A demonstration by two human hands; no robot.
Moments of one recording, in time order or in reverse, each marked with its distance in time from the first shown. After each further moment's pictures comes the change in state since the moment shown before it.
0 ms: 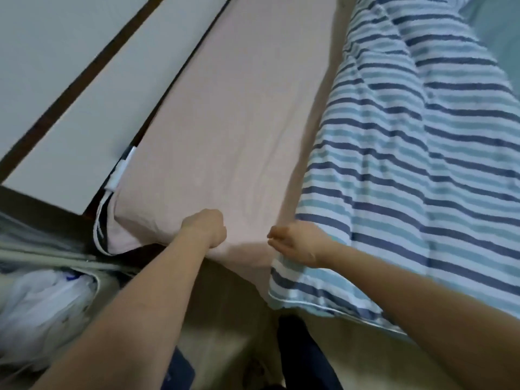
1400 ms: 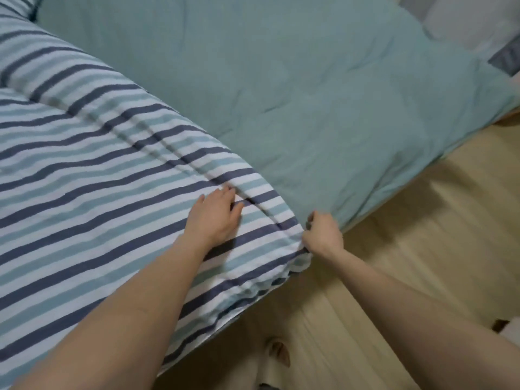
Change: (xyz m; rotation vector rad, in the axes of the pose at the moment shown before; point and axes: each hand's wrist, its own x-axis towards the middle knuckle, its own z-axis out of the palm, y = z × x) left_hand -0.069 0.628 0.110 0.285 0.252 1.018; right_hand -0.442 0.397 0.125 0.745 0.551 1.440
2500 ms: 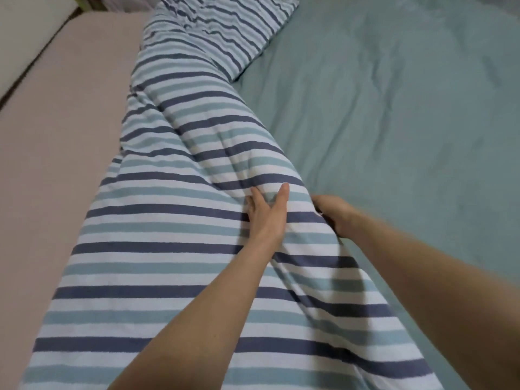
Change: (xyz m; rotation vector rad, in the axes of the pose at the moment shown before) left_hand 0.179 -0.262 -0.157 -1.170 0.439 -0.812; right_hand 0.205 -0.487 0.027 0.578 -0.625 -0.190
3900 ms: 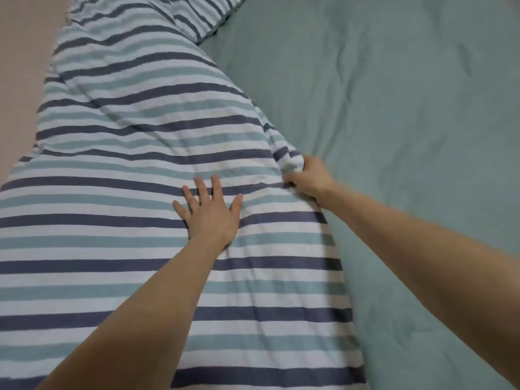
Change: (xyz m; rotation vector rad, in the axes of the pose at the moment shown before) left_hand 0.077 -0.013 0.070 1.006 0.148 0.111; right_hand 0.078 -0.043 -0.115 -0.375 0.184 -0.385
